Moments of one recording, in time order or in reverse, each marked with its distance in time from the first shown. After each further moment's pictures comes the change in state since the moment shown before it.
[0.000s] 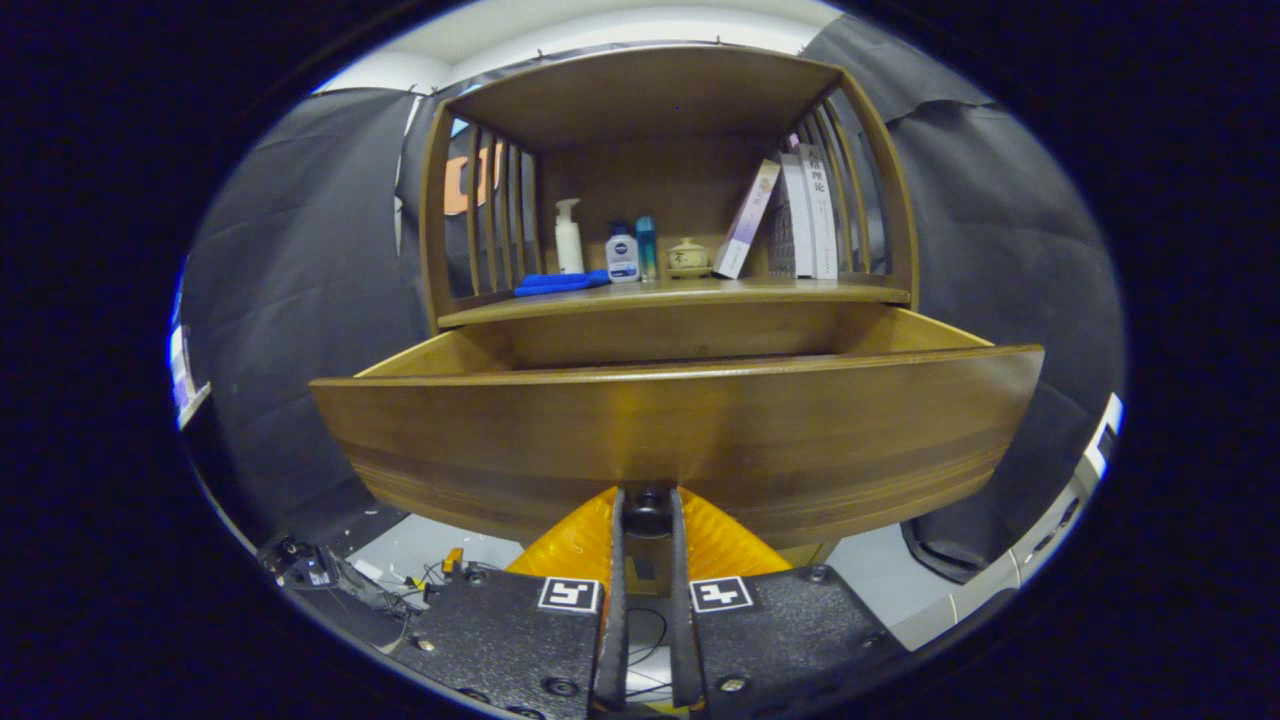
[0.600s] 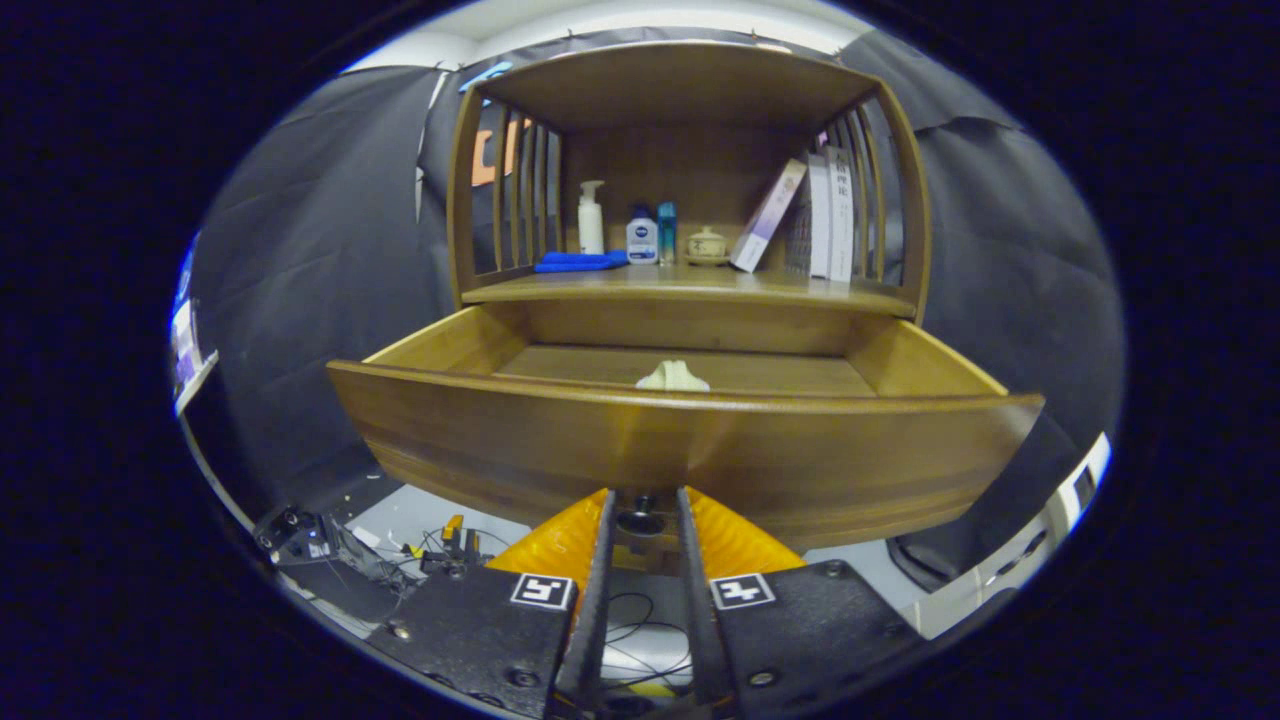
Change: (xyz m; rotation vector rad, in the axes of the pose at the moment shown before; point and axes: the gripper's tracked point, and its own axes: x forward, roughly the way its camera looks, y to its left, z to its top) arm -0.035 -0.001 0.021 -0.108 0.070 0.011
